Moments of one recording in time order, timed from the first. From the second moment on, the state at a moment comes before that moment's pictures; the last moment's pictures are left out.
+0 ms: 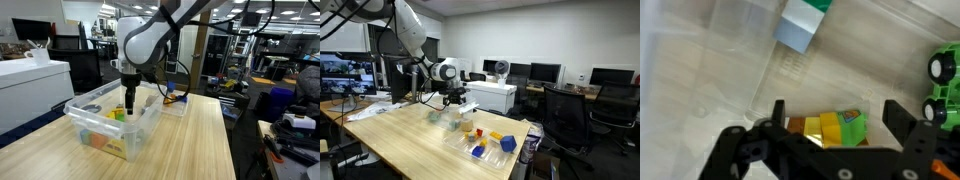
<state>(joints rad) -0.05 0.65 0.08 -1.75 -0.16 2.44 -0.41</state>
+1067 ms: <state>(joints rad) 0.01 0.79 0.09 -1.57 -0.16 2.46 -0.41</state>
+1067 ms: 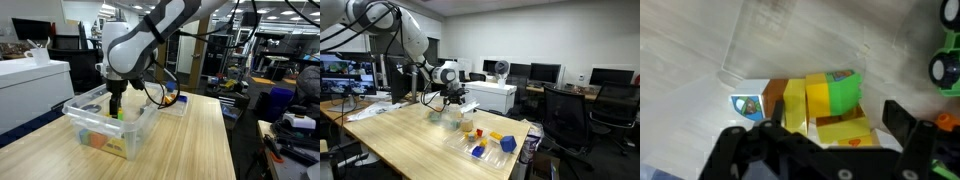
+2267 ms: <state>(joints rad) -0.04 0.38 0.13 -2.10 -0.14 2.78 -0.41</state>
